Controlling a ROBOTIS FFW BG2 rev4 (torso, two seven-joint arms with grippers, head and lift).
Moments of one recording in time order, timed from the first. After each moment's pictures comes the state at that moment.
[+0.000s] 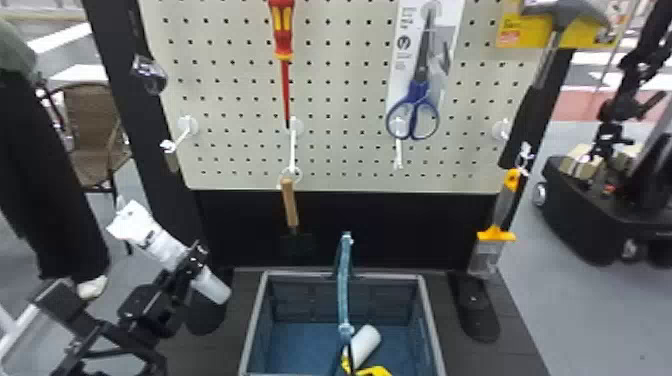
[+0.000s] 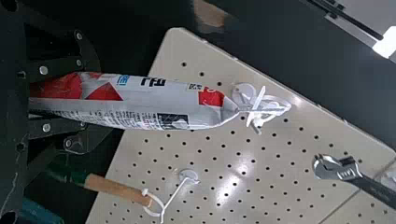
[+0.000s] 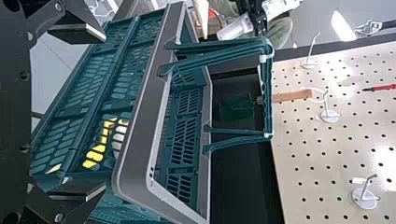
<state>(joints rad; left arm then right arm) 0.14 0.11 0.13 -1.66 0.67 0.03 -0.53 0.53 0.00 0.01 -1.66 -0.01 -0.27 0.64</state>
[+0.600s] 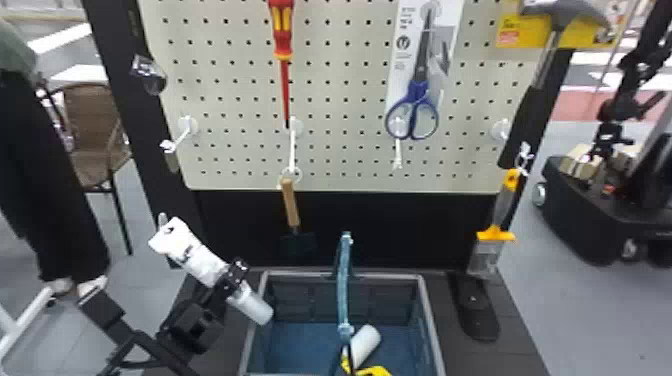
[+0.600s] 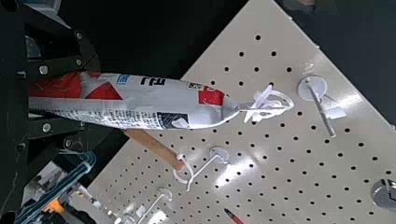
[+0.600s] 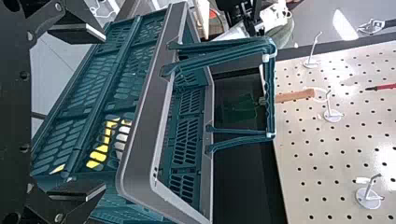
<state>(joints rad) 0.18 0.10 0.06 -1.71 0.85 0.21 -0.52 0.53 0.00 0.01 -1.66 -0.01 -0.27 0.64</state>
